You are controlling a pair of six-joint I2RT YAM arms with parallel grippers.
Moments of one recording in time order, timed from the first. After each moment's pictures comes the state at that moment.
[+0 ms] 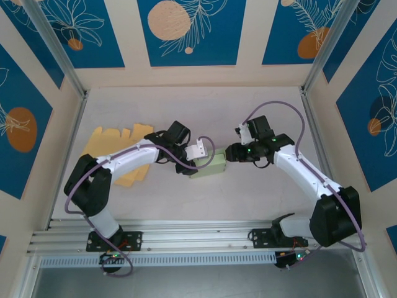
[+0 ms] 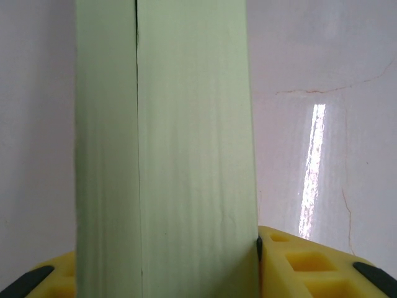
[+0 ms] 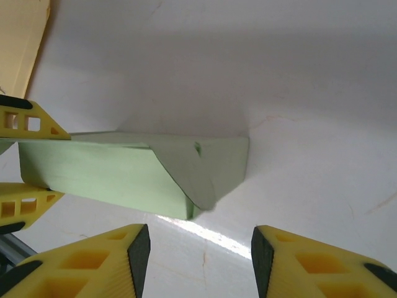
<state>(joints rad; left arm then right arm) -0.69 1.68 1.18 -0.60 0.38 0.61 0.37 1.31 1.00 -0.73 -0.32 0.27</state>
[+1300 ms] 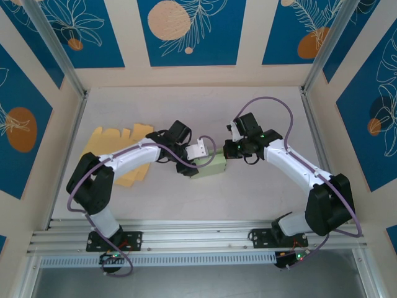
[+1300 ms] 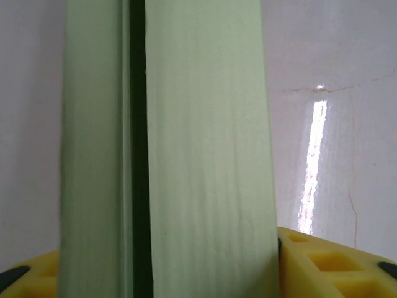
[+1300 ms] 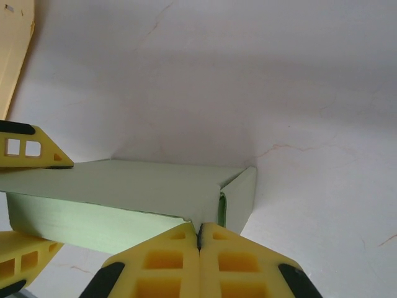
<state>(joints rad) -0.69 1.70 1.20 -0.60 0.36 0.60 0.47 1.40 1.06 -0.69 -0.20 0.35</state>
